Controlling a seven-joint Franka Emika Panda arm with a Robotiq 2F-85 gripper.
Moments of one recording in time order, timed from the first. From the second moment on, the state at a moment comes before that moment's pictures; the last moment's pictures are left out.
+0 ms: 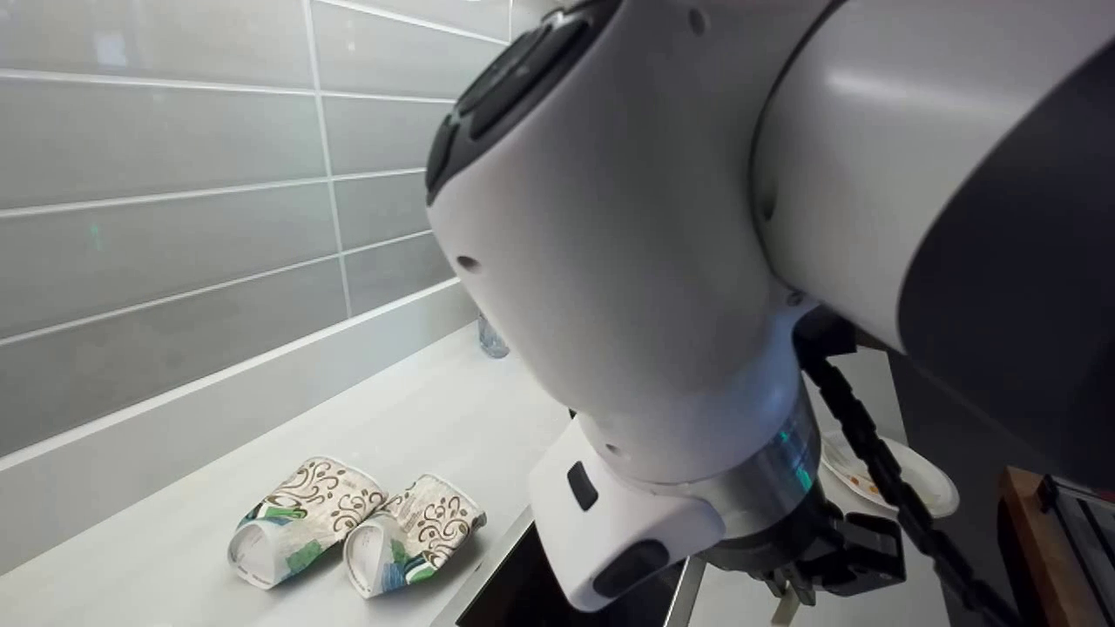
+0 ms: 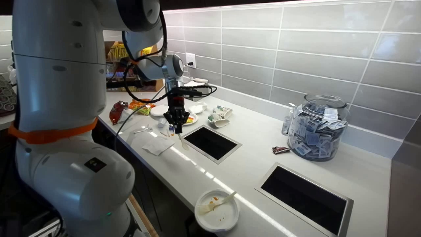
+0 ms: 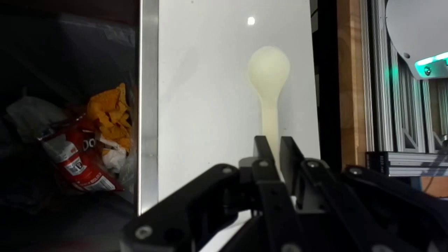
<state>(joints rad) 0.34 0.29 0.35 -2.06 -0.28 1.75 -0.85</state>
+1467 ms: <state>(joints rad) 0.21 0.07 0.21 -2.50 -0.50 2.22 -0.78</state>
